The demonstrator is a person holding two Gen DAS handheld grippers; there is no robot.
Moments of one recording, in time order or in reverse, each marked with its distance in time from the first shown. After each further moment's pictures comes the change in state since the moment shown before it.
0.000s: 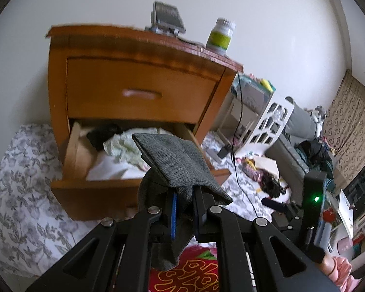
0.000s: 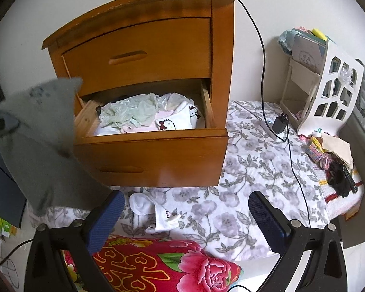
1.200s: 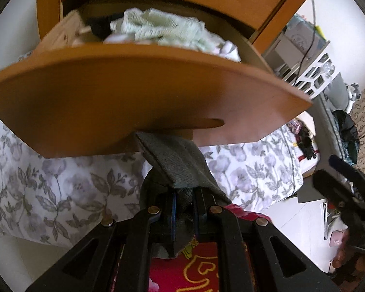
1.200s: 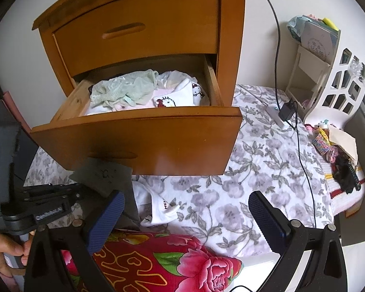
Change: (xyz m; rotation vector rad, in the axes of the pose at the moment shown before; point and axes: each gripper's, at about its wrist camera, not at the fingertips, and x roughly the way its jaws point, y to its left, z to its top) left arm 0.146 0.059 -0.079 -0.131 0.414 0.117; right arm 0.042 0.001 -0.006 -0.022 0.092 0.005
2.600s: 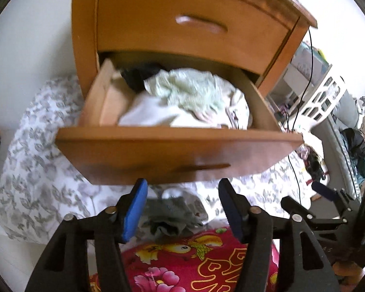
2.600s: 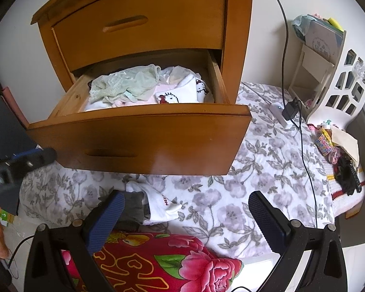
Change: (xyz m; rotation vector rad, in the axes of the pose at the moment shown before) left arm -0.085 0.002 0.018 -0.006 -0.199 0.117; right arm 0.009 0.003 0.001 -0.013 0.014 0.005
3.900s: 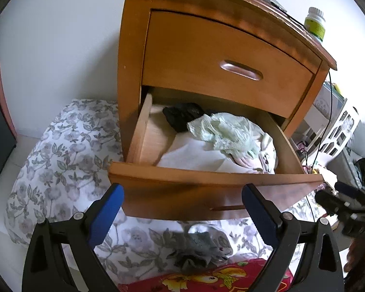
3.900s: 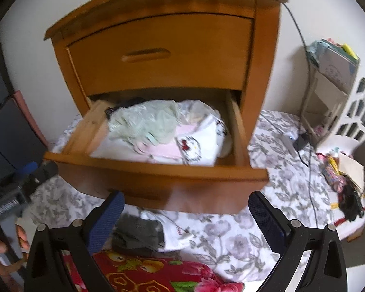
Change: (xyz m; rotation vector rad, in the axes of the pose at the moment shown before) left arm -0.013 0.043 0.010 -0.075 -0.217 0.095; right arm -0.015 0.022 0.057 -0.060 -0.094 0.077
